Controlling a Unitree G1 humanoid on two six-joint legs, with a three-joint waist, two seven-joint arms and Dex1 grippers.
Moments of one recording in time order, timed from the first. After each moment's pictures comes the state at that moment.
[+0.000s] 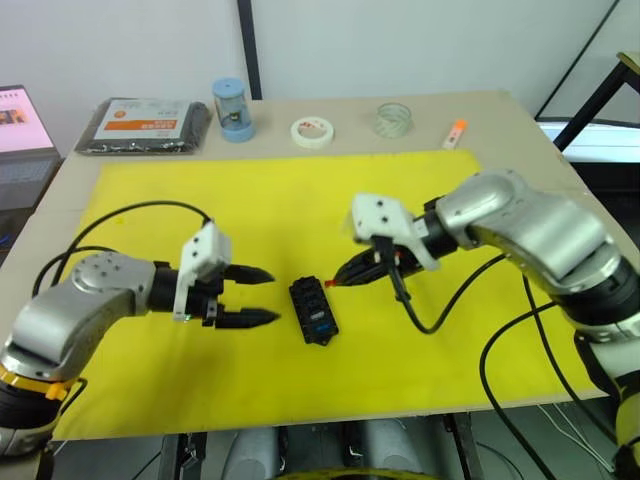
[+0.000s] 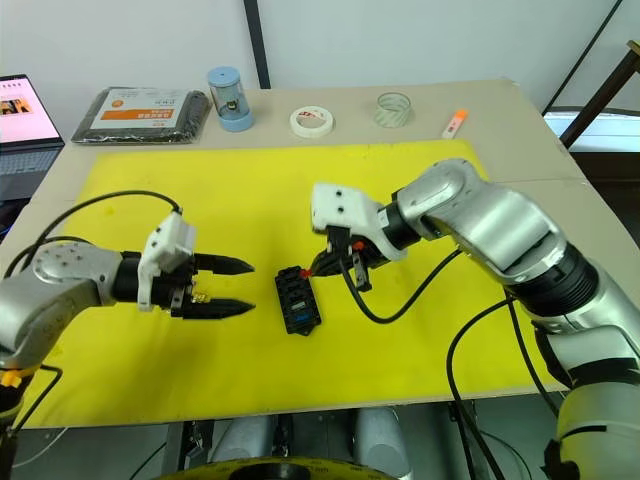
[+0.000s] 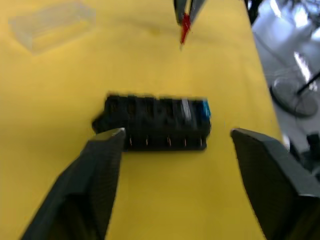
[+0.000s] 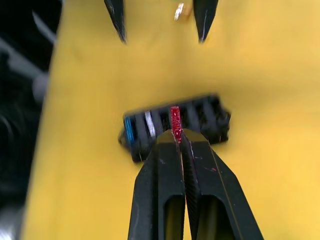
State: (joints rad) left arm -0.23 0.92 -0.05 -0.41 -0.62 0.63 -1.14; right arm -0.96 -0.85 0.55 -0.37 0.46 0.89 1.18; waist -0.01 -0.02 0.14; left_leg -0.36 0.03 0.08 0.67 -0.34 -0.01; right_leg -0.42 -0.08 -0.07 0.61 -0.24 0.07
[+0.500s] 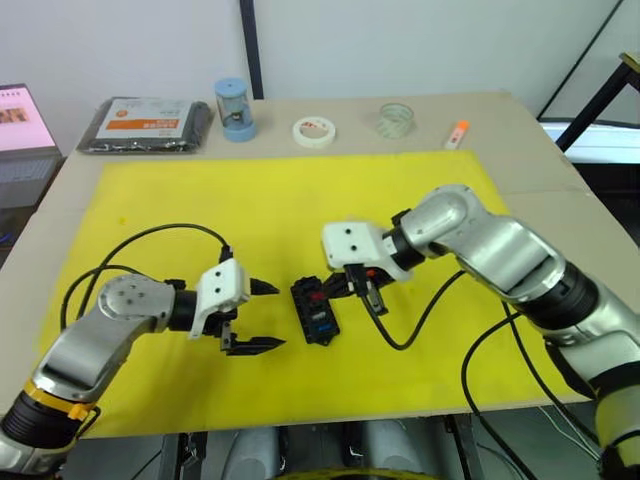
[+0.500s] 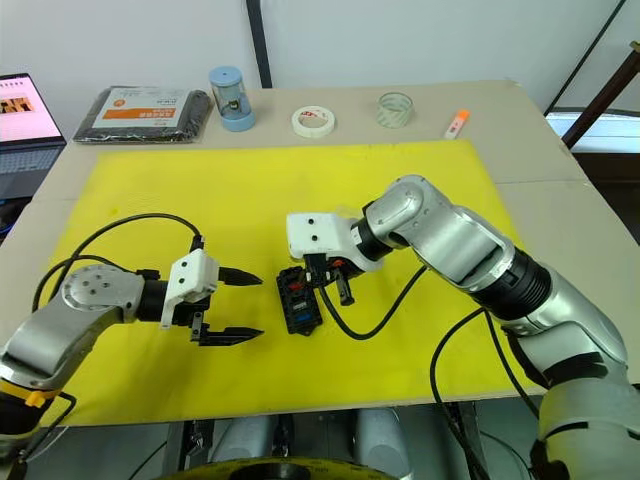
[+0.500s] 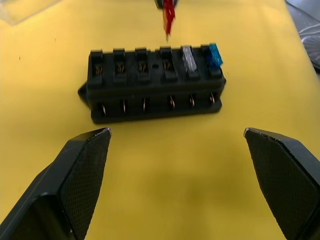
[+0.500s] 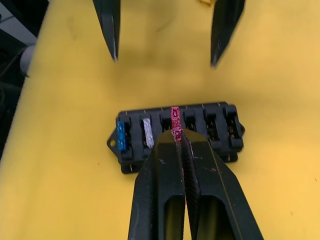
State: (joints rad) left arm -0.17 0.84 -0.14 -0.40 -0.41 0.45 -1.10; right arm -0.96 -0.72 0.64 -0.33 0.29 0.82 1.23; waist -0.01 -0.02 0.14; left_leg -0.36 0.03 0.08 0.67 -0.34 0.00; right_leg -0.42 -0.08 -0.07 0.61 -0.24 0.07
